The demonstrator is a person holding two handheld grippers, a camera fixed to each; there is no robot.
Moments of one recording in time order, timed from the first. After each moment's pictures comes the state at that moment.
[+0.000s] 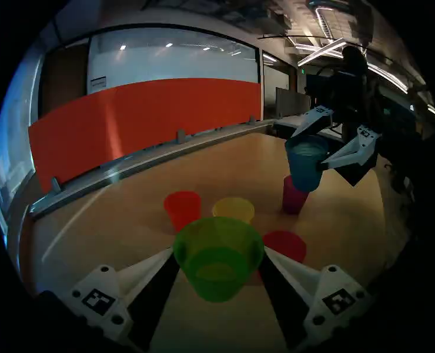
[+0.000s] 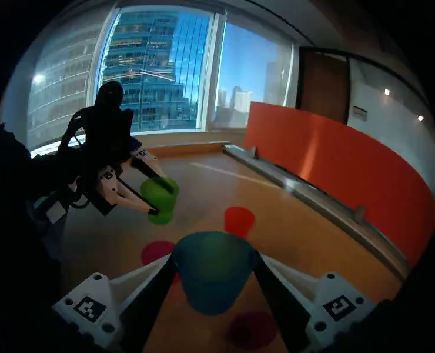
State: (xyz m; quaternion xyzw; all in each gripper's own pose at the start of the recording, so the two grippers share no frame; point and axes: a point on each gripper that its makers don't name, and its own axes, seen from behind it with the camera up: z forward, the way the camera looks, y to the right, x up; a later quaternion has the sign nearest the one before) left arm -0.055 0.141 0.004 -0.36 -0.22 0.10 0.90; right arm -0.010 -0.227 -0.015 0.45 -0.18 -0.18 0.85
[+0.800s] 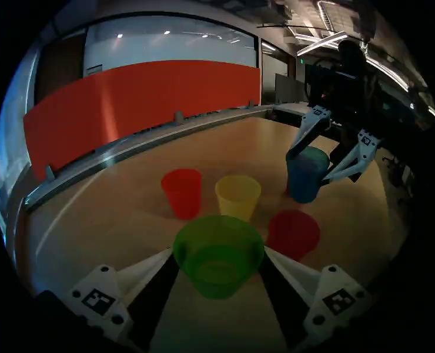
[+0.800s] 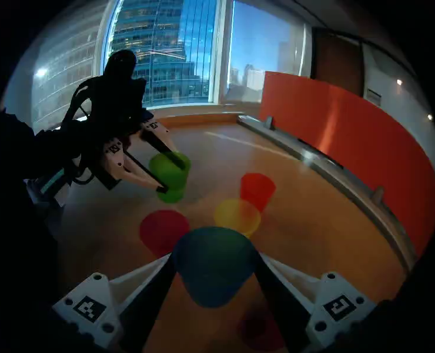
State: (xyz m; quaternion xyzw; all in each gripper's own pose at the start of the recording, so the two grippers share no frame) left arm -0.093 0.133 0.007 -0.37 -0.26 0.11 0.89; right arm -0.076 -0.232 -0.016 0.48 -0.25 -0.21 0.82
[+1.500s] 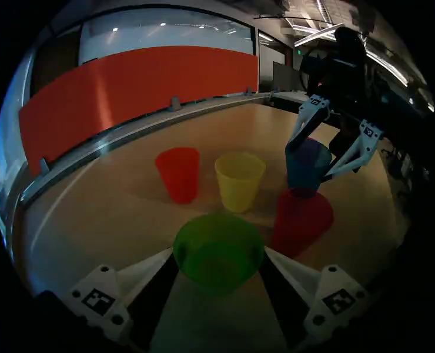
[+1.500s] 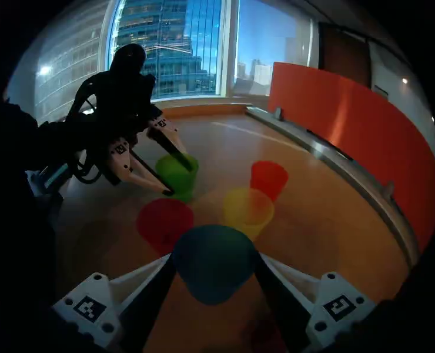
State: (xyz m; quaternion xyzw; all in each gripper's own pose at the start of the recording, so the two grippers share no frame) left arm -0.132 0.133 0.009 -0.37 -0.28 0.12 0.88; right arm -0.107 -0.241 -0.014 0.49 -0.27 -0.22 0.80
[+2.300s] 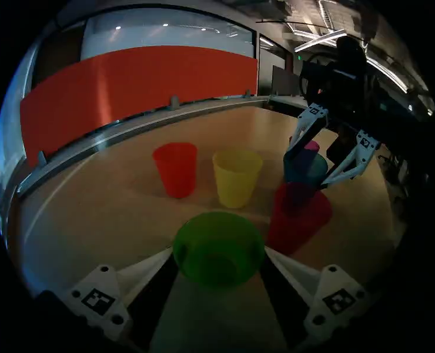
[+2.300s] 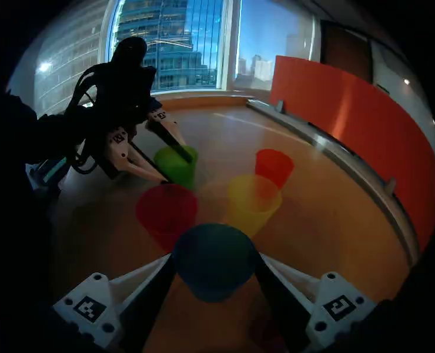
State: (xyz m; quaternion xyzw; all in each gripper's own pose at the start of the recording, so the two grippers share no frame) left arm -0.140 0.131 0.003 -0.38 -0.28 0.11 0.88; right arm -0.126 -0.238 -0.020 0.49 -0.28 -0.23 0.80
